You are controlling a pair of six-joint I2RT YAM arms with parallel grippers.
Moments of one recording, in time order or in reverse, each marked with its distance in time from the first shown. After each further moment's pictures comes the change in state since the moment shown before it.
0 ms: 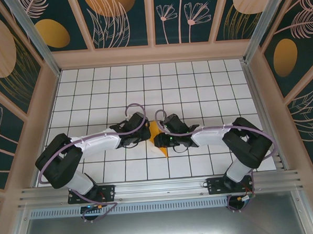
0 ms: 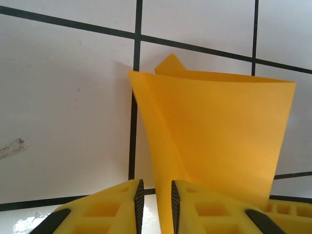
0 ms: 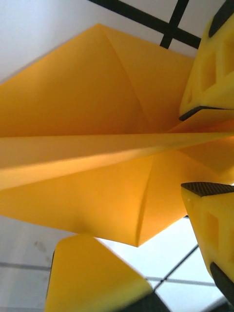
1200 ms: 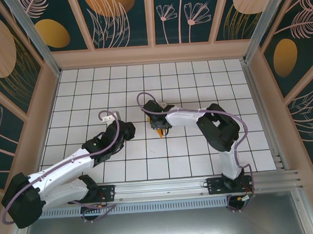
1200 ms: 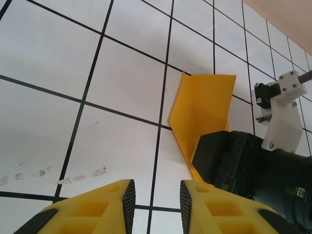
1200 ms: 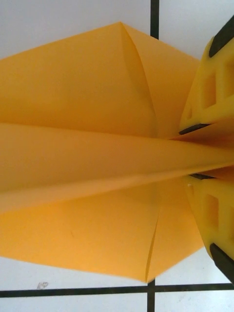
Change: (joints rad) left arm 0.000 -0.510 -0.204 -0.005 -0.280 -0.064; right arm -0.011 0.372 0.592 -0.497 0.507 0.074
